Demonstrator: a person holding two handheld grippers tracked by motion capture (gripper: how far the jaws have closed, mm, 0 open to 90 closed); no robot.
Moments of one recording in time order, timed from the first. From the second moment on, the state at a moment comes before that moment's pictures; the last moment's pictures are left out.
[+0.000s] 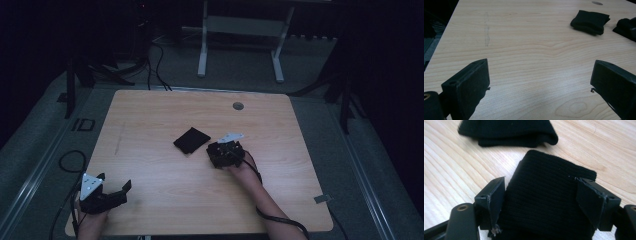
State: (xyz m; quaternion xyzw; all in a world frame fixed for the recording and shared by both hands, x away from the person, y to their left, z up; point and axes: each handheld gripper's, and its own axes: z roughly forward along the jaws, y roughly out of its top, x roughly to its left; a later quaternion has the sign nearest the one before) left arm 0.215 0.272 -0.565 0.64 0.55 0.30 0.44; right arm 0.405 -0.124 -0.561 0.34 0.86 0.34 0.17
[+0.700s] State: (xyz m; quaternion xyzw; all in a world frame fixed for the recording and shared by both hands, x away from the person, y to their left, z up) left arm 0.215 0.268 -0.565 0.65 0.55 0.29 0.44; right arm 0.393 -0.129 -0.542 0.36 0.84 0.34 0.21
